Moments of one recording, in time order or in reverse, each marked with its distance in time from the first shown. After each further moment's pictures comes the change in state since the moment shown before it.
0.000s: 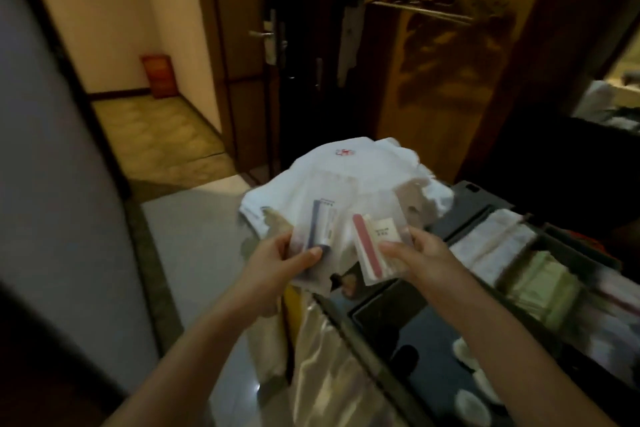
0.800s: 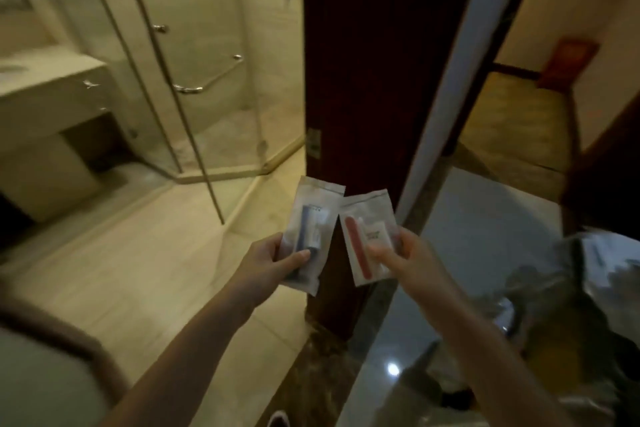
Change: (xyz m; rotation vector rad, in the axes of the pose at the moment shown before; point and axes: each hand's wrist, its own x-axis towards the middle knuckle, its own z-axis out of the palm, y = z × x) left_hand -0.303 -0.060 -0.109 0.048 1.222 -0.394; right_hand -0.078 0.034 0.292 -0.160 -1.242 -0.044
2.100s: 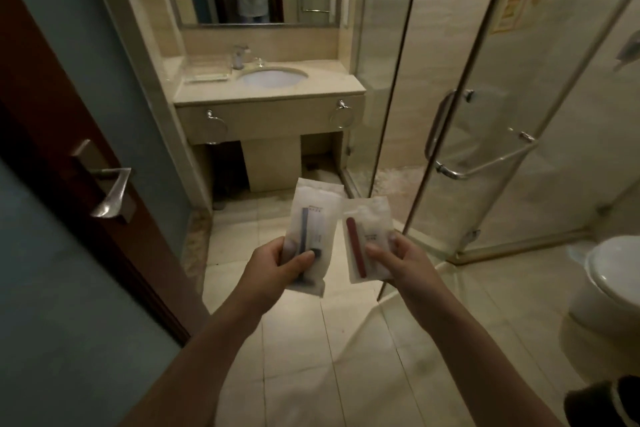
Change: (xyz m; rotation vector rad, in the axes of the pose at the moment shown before) left_hand 0.226 -0.091 -0.422 -0.283 0.736 -0.119; right_hand 0.442 -0.090 0.452 0.029 -0.703 -0.007
